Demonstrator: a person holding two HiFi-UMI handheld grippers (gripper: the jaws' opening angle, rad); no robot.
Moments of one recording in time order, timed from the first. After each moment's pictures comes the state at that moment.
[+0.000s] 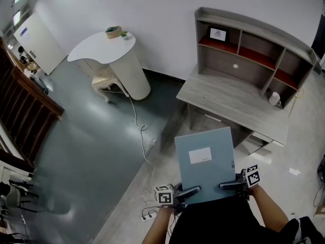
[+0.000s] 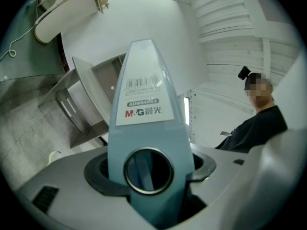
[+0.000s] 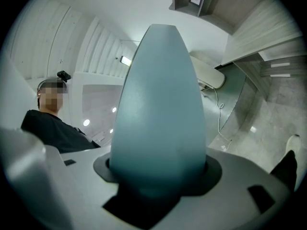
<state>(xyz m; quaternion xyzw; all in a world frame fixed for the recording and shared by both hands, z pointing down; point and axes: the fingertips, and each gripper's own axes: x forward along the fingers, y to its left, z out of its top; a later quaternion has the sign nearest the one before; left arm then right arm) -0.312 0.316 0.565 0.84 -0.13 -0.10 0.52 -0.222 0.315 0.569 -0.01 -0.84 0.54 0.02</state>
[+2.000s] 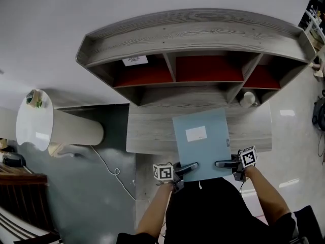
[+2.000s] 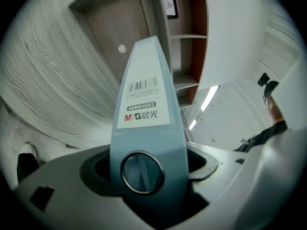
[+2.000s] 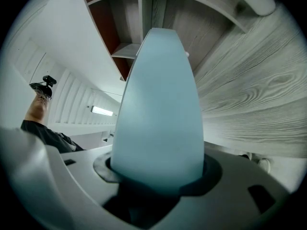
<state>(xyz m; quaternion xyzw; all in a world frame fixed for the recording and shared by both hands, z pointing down) -0.037 -0.140 0.681 0.78 0.00 0.10 0.62 0.046 -0.098 0.671 0.21 -0.75 0.62 -0.10</state>
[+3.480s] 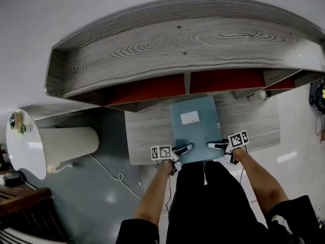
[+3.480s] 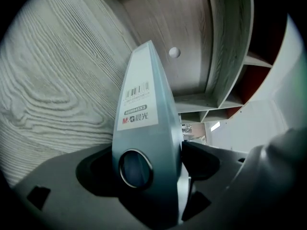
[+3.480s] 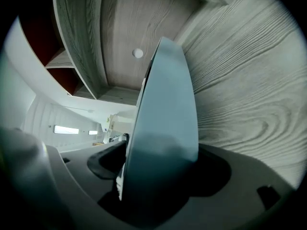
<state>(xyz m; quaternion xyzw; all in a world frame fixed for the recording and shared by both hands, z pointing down) -0.061 -0.305 0.814 0.69 -0.06 0.23 0.68 0.033 -0.253 0.810 0.33 -0.64 0.69 -0.05</state>
